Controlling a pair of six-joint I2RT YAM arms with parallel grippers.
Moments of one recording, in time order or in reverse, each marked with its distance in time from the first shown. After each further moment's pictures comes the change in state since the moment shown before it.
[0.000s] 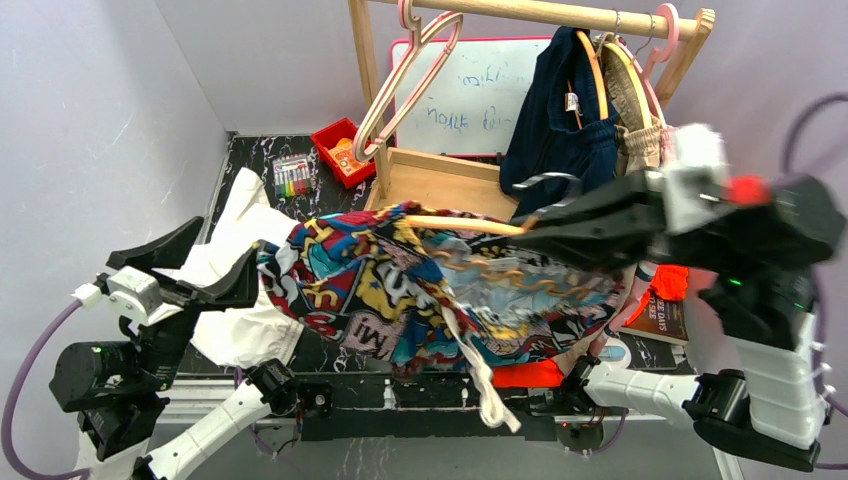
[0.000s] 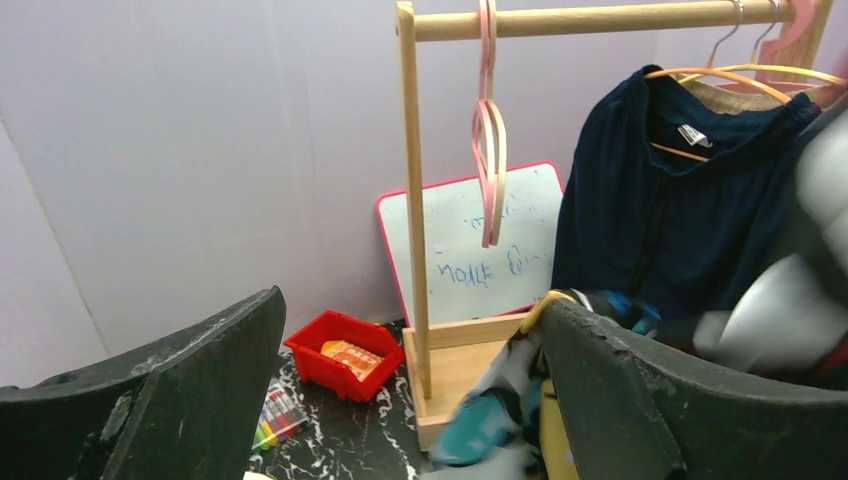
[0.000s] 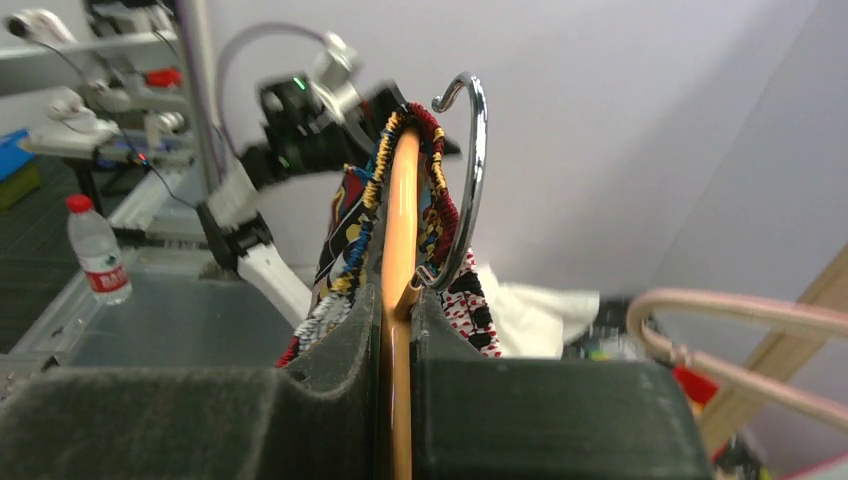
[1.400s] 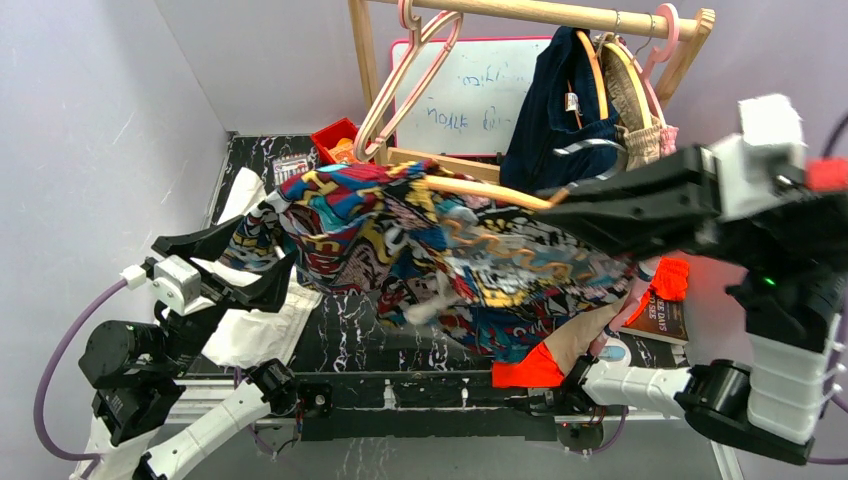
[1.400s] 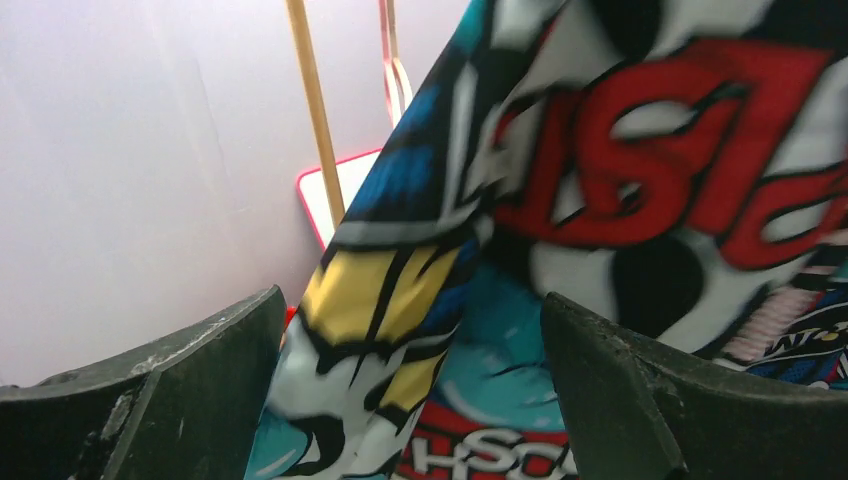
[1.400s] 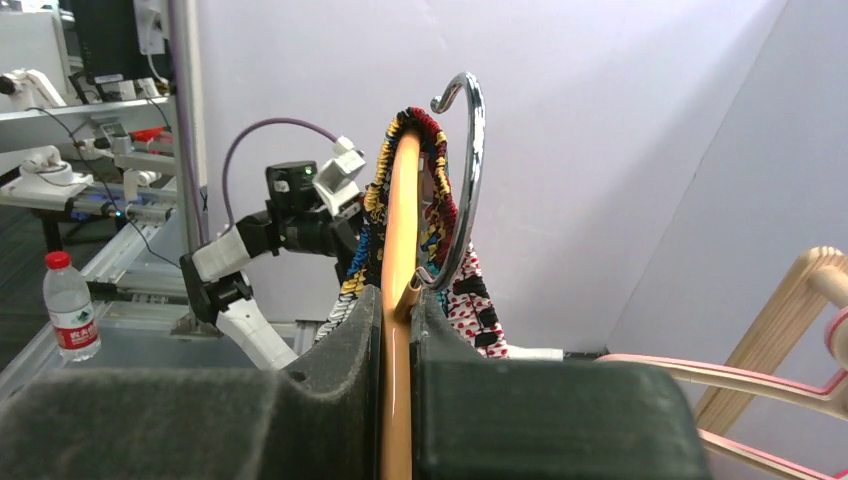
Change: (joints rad) left arm 0.000 0.050 -0.029 -0.012 0.156 -0.034; right arm 0.000 0.132 0.193 -0.065 0.076 0.004
